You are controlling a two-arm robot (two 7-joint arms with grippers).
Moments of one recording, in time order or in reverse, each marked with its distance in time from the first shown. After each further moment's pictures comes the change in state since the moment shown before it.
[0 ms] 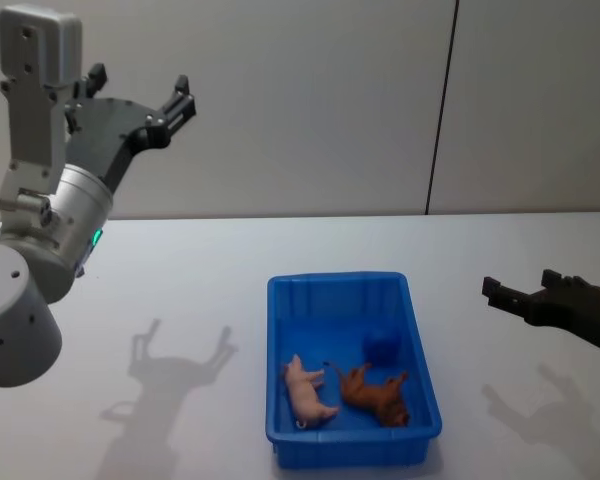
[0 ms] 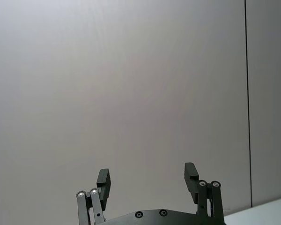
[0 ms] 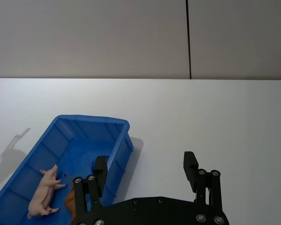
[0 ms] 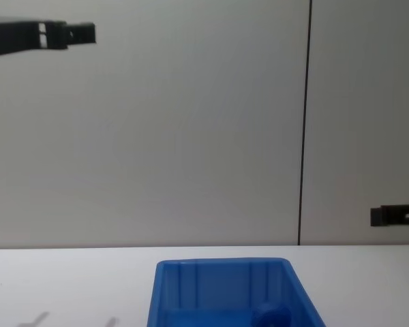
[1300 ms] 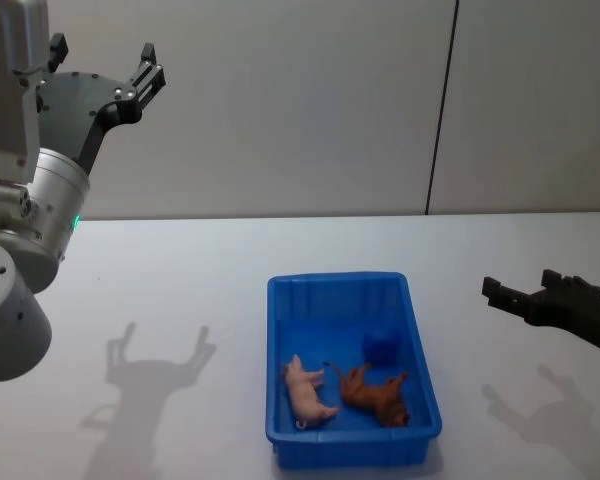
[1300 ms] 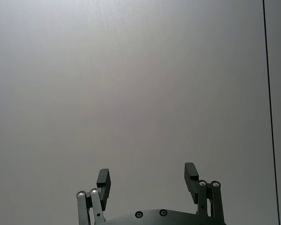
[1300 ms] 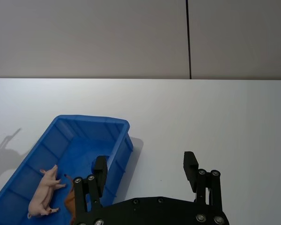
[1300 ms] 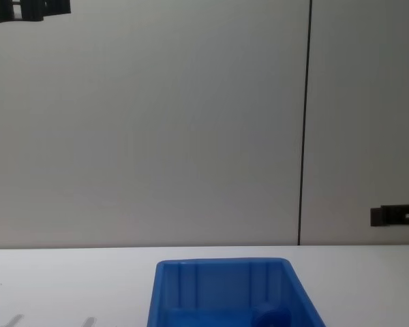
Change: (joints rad) left arm 0.003 0.006 -0.017 -0.025 0.033 -0.046 0.068; right arm 0.000 0.000 0.000 0.000 0.000 0.000 0.000
